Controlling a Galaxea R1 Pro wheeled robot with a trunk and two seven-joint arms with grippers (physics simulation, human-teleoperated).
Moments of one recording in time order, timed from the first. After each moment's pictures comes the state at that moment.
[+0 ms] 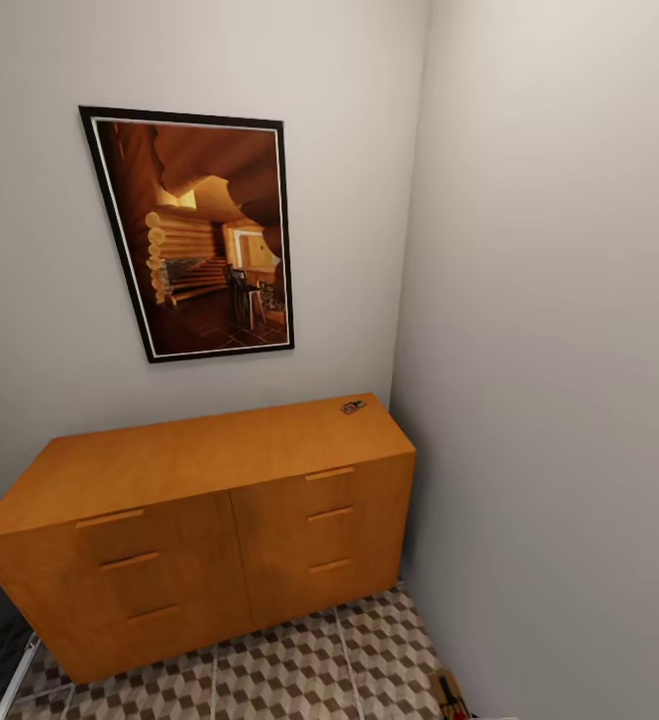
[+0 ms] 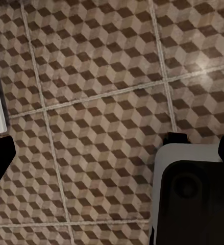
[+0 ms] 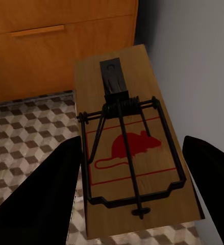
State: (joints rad) left arm -0.26 0.01 -0.59 0.05 0.56 -0.19 0.25; right arm -0.32 0.00 0.20 -0.03 -0.16 -0.66 0.01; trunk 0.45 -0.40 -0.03
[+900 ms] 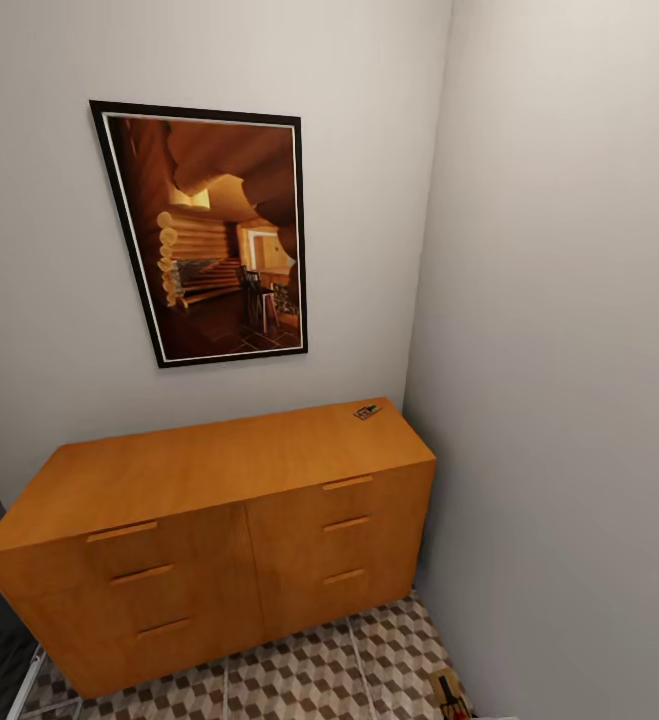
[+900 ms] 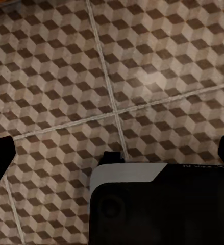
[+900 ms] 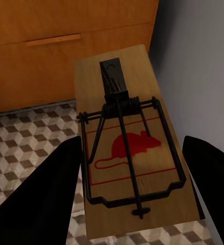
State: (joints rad) left arm -0.26 -0.03 -0.59 -0.23 0.56 0.01 0.25; right arm -0.32 0.00 0.20 -0.03 -0.16 -0.66 0.01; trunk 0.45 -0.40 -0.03
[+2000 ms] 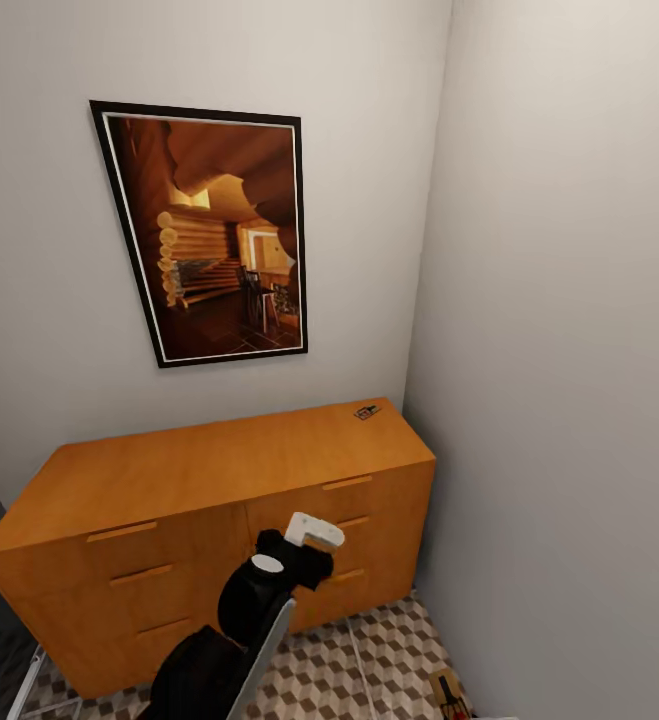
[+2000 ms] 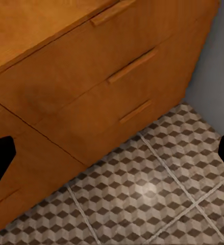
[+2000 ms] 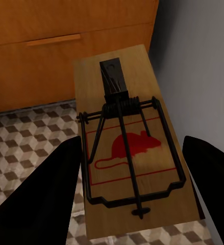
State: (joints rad) left arm -0.32 -0.15 -0.49 -1.54 0.02 1.00 0.26; right arm -0.32 0.00 0.20 -0.03 -0.16 -0.66 0.01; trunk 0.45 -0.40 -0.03
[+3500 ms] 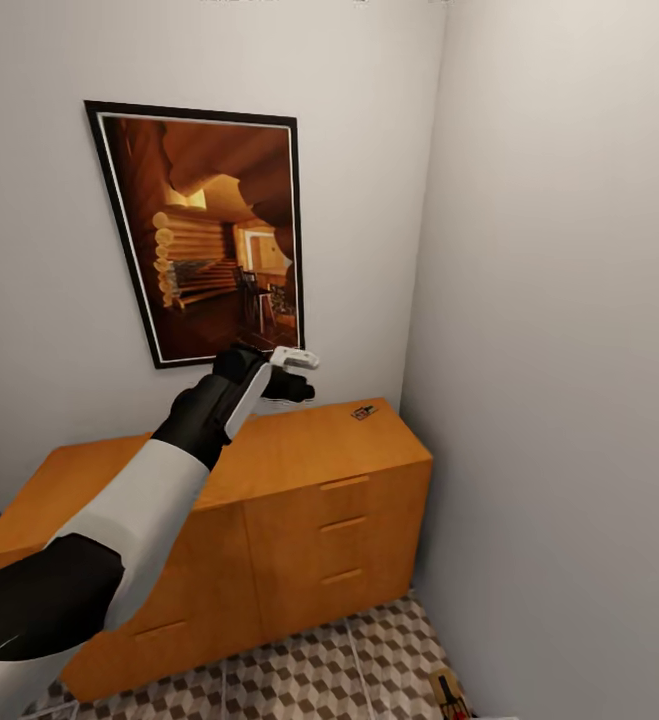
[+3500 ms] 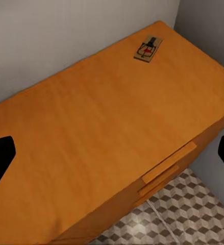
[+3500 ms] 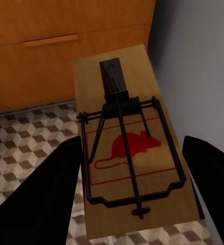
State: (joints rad) left arm -1.18 -0.11 -0.34 -0.88 0.21 1.01 0.03; right arm -0.32 0.00 0.20 -0.03 -0.16 -0.66 0.01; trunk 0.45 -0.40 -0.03
